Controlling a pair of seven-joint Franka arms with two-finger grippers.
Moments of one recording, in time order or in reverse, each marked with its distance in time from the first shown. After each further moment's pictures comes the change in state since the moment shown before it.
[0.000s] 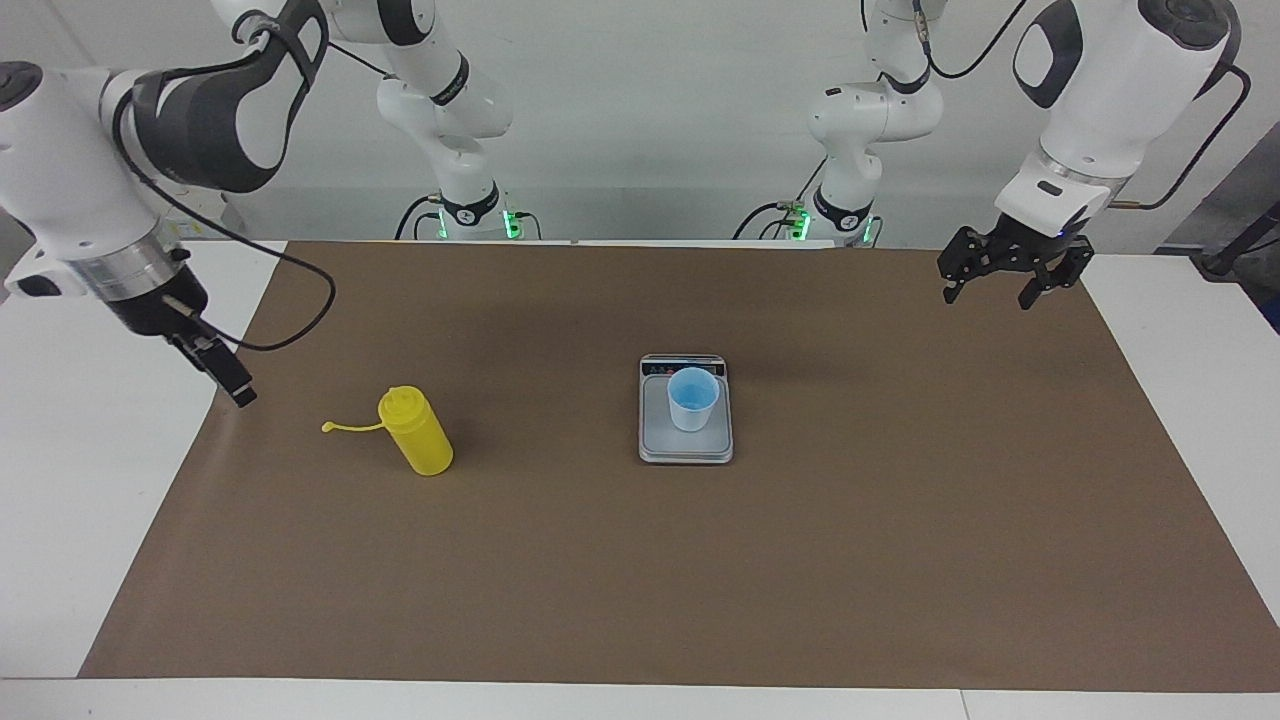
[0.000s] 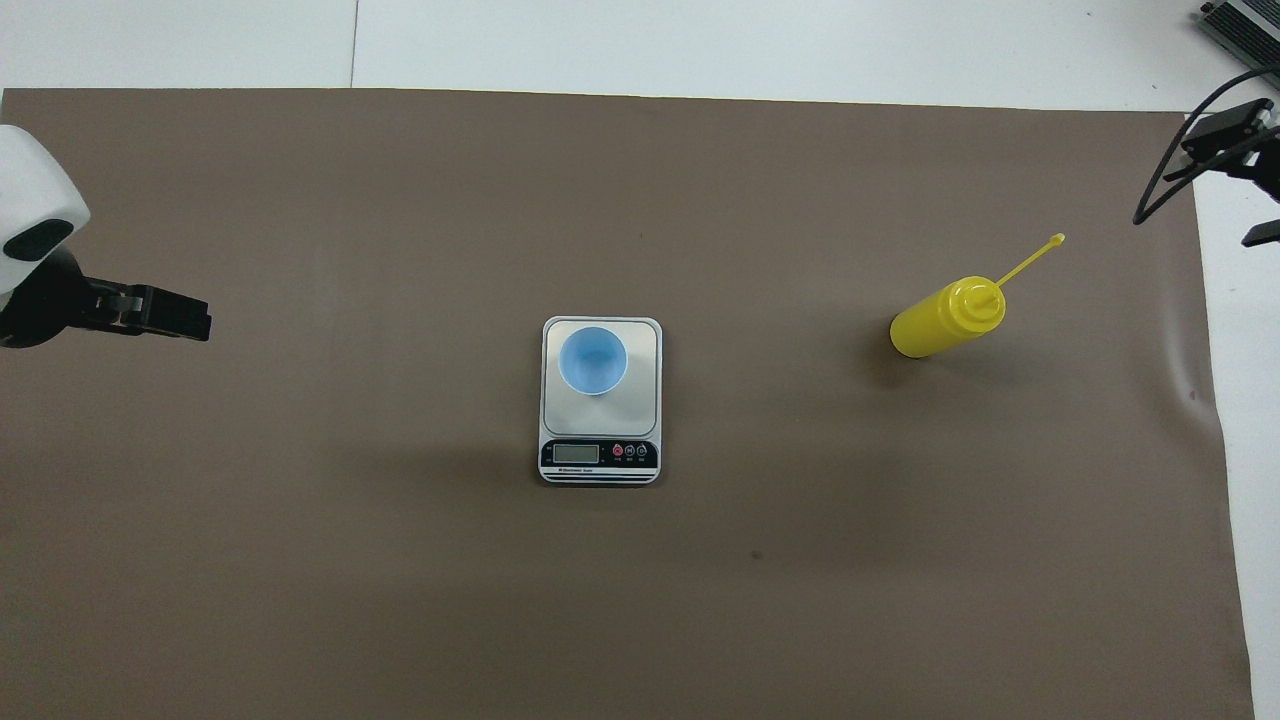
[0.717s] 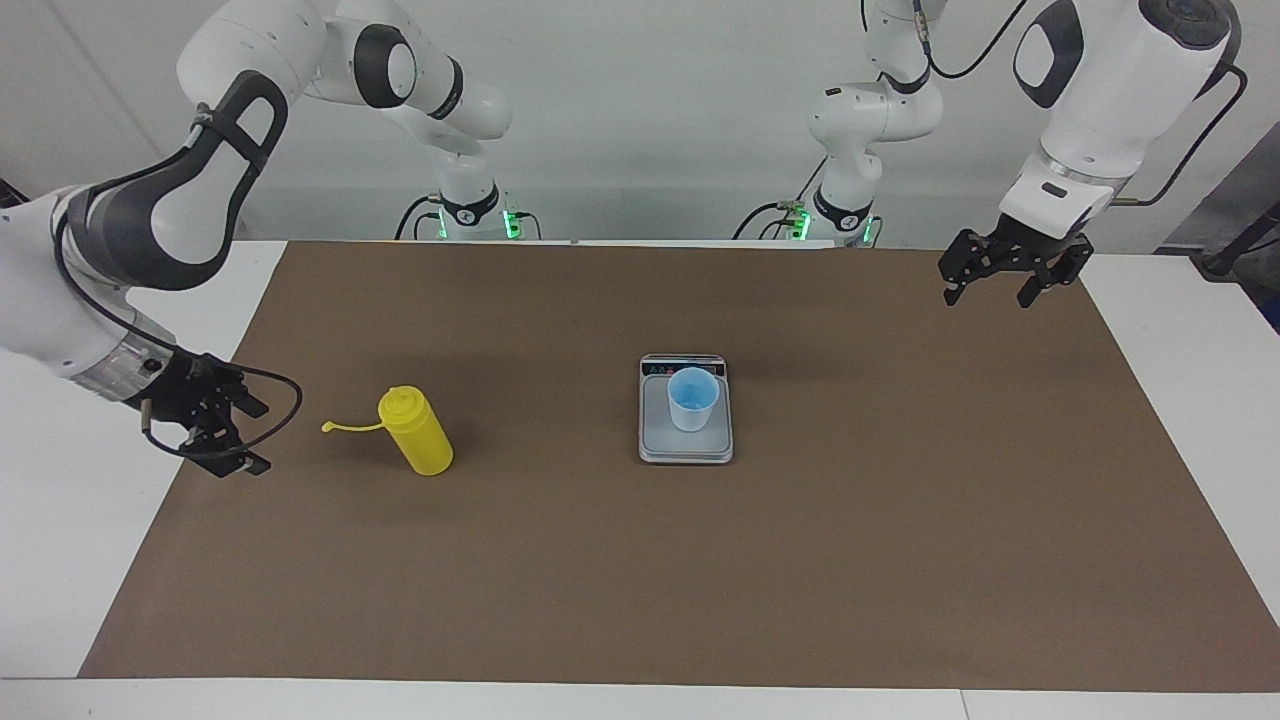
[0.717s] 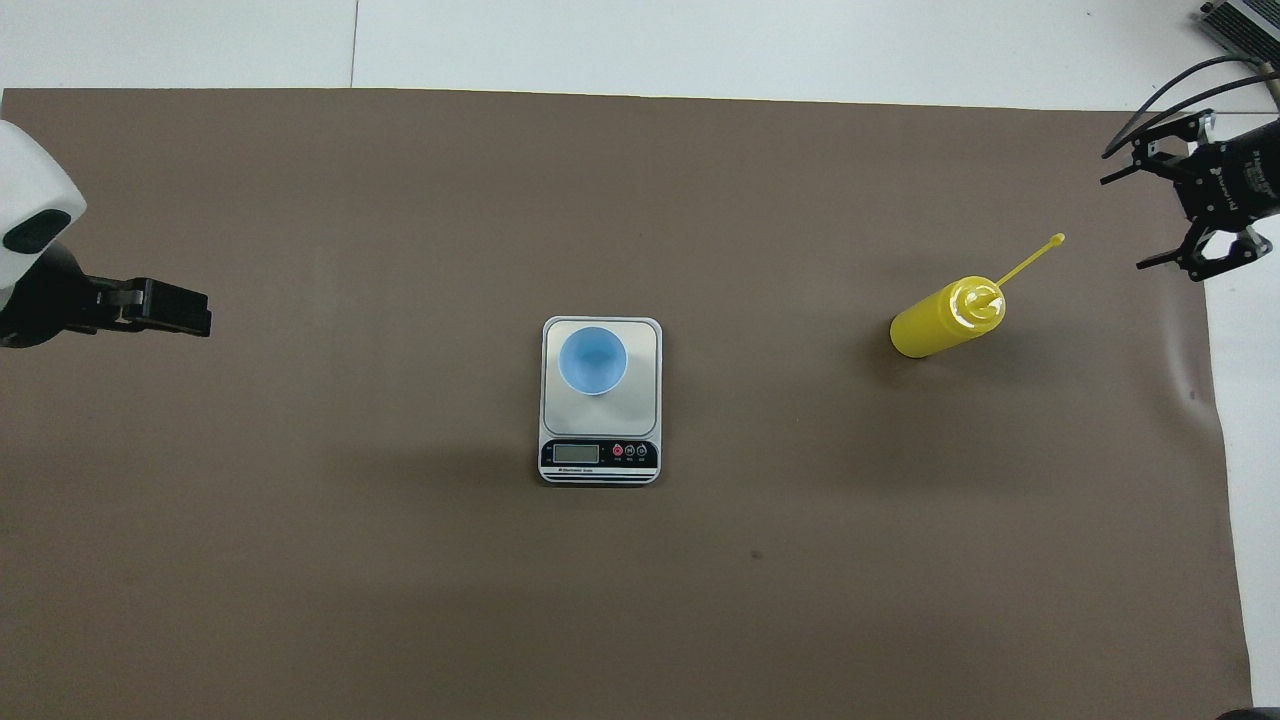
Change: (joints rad) left arm 0.000 0.000 -0.001 0.000 -0.002 0.000 -0.083; right arm -0.069 0.172 -0.002 0.034 0.256 -0.102 0.352
